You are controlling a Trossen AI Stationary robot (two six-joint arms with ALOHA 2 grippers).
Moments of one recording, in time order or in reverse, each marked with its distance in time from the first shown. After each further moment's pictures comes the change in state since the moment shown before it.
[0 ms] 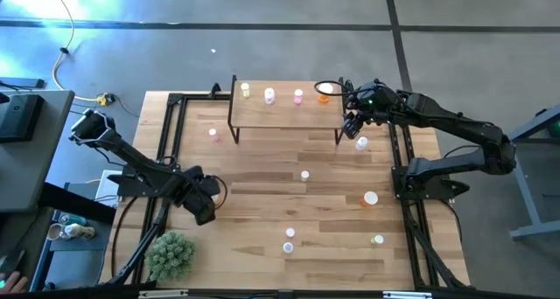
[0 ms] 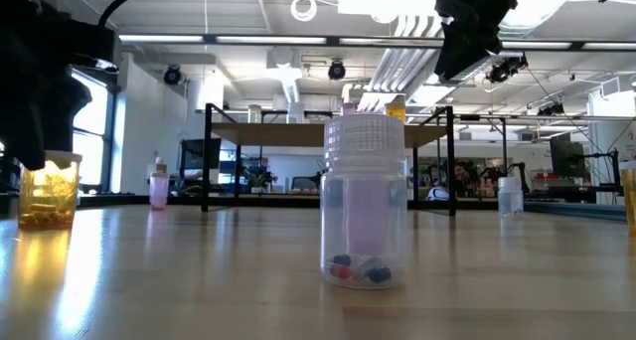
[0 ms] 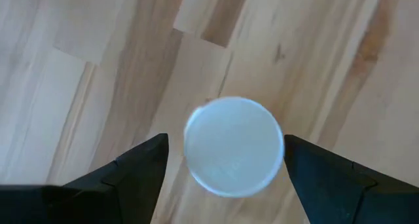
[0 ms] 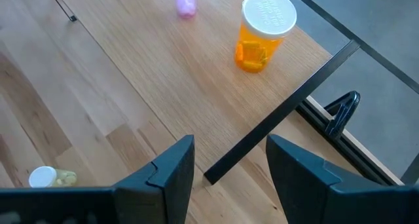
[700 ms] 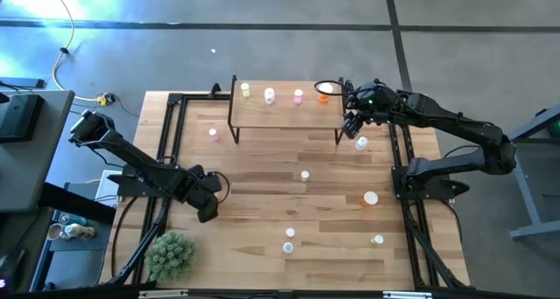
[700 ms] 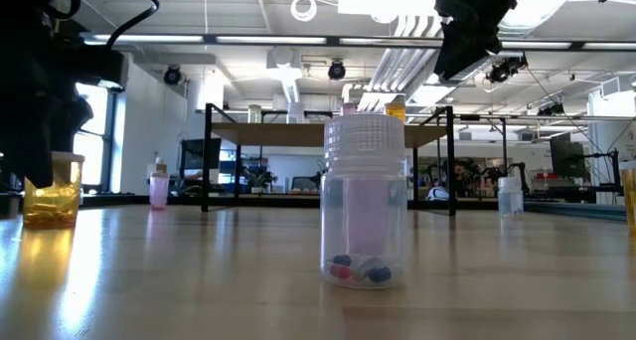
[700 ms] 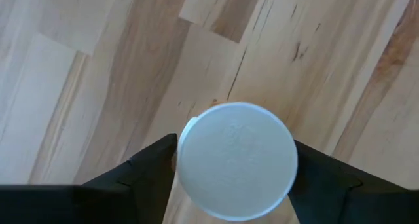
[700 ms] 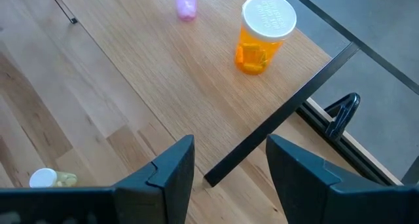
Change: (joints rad) left arm 0.061 0.001 -0.058 0.077 0.051 0.019; right arm 0.000 0.000 0.000 0.006 0.000 -0.001
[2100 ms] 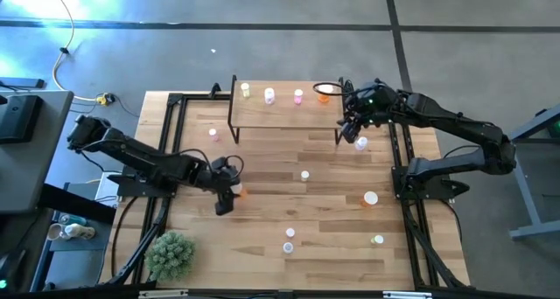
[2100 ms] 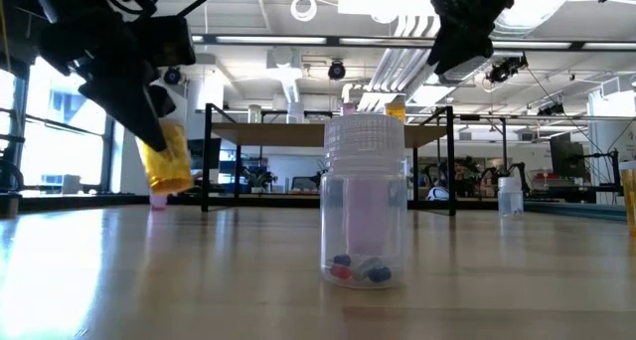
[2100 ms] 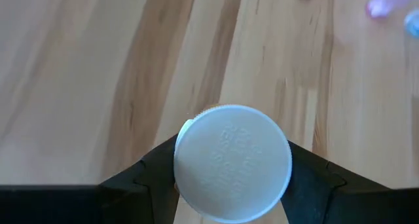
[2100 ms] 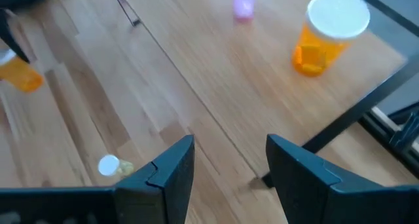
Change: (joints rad) left arm 0.246 0.000 0.001 0.419 0.069 0.446; right arm 0.000 0.000 0.000 0.029 -0.186 0.016
